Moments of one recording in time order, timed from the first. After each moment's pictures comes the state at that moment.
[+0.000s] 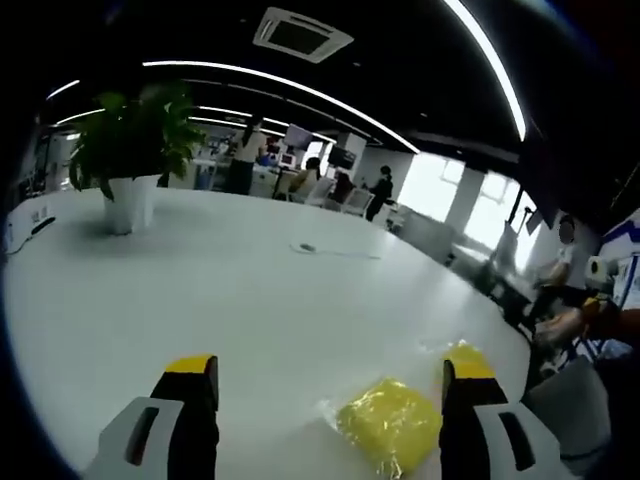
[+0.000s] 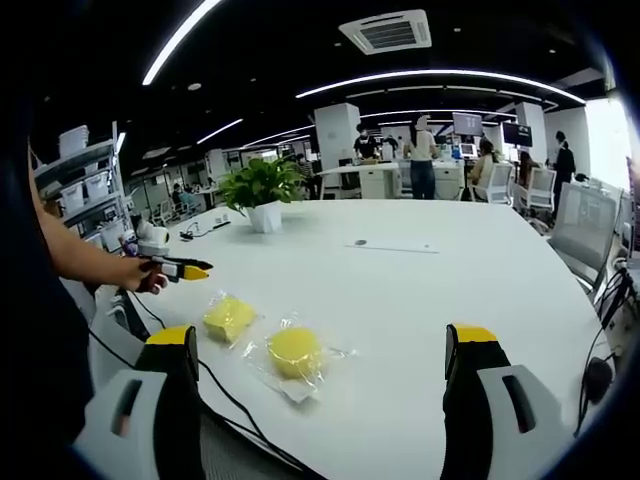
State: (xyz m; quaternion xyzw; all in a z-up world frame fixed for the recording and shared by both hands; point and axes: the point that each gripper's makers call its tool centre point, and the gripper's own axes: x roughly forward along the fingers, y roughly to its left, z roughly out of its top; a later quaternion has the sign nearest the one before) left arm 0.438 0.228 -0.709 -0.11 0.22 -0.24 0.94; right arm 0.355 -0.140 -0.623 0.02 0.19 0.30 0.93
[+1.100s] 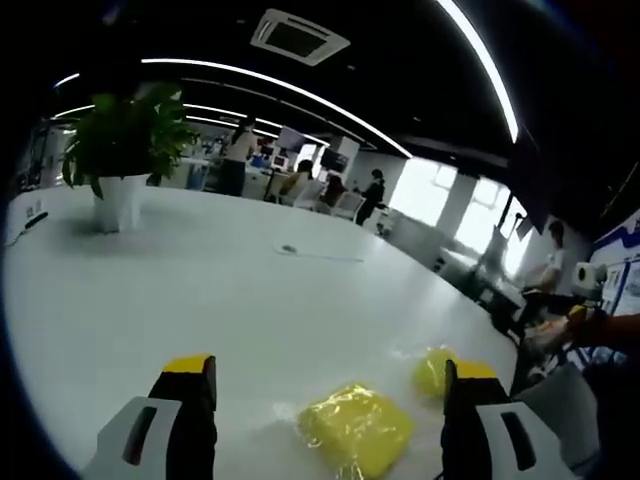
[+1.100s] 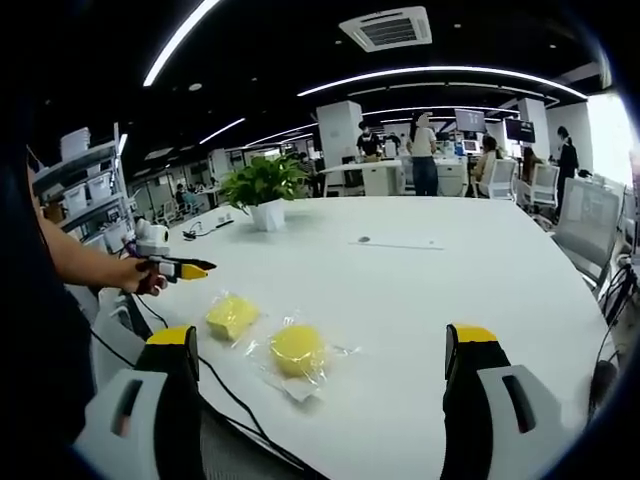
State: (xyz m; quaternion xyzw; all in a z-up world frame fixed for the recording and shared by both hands) left arm 0.427 0.197 -0.703 -0.12 0.22 -0.27 0.93; right arm 0.353 -0.138 -0.626 0.02 0.19 0.31 0.93
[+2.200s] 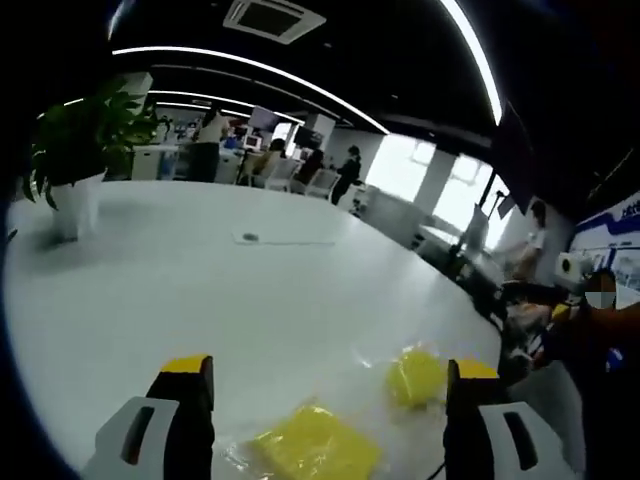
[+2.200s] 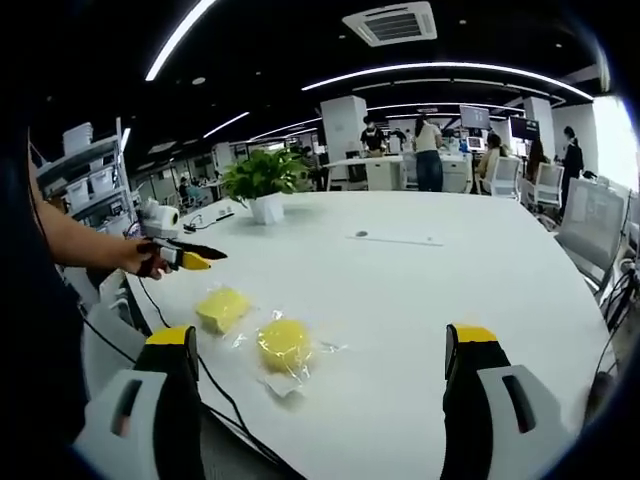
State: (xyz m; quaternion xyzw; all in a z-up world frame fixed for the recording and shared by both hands) left arm 0.448 0.135 -0.702 -0.10 0.27 -0.33 0.90; right arm 0.369 -0.152 -0.641 0.01 0.21 0.32 0.92
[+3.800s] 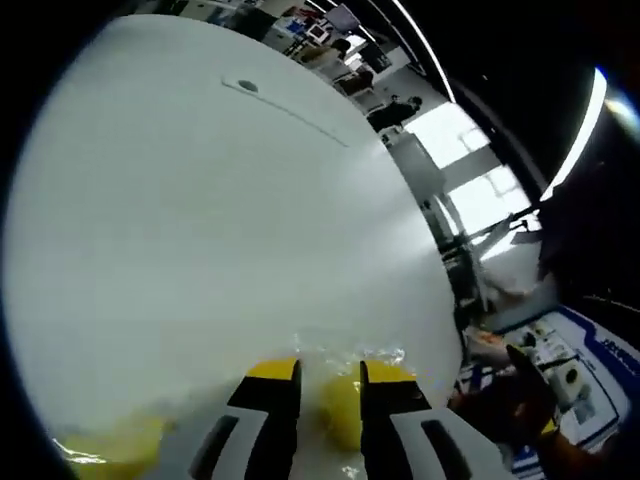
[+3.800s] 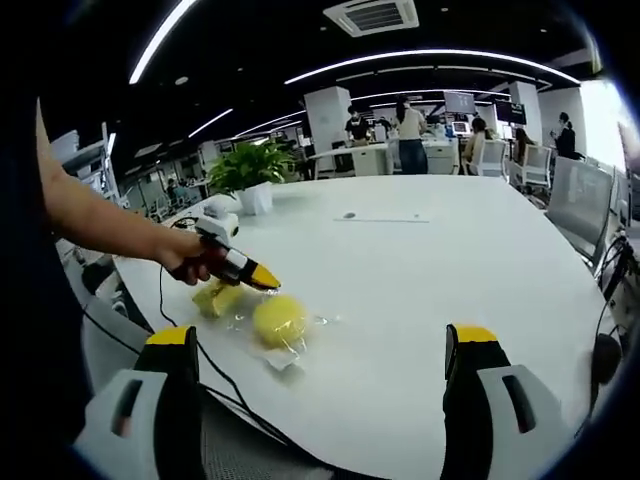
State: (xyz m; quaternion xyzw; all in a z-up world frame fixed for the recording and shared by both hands) left arm 0.469 0.020 -0.787 -0.27 0.48 -0.29 0.78; right arm 0.347 -0.173 -0.661 0.03 0.23 0.29 0.93
